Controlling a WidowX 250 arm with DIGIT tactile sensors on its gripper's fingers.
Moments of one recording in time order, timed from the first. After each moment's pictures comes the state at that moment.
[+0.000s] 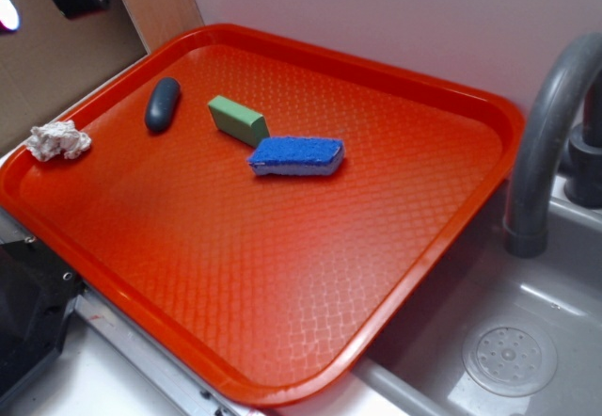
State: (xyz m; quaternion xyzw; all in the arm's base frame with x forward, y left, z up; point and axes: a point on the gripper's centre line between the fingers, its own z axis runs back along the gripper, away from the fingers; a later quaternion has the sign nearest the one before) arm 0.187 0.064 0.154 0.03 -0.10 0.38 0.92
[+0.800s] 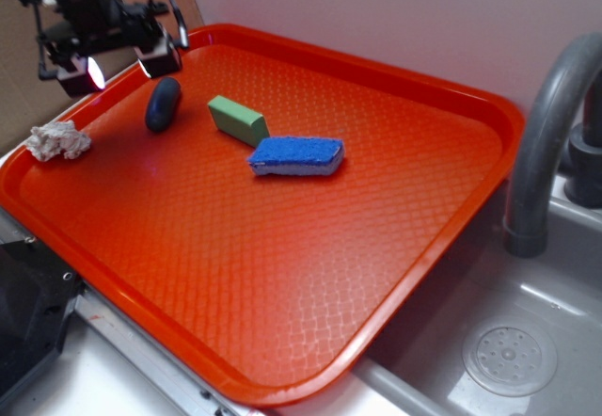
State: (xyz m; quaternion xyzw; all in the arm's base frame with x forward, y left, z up) arm 0.239 0.096 0.054 0.07 -0.10 0.42 0.90
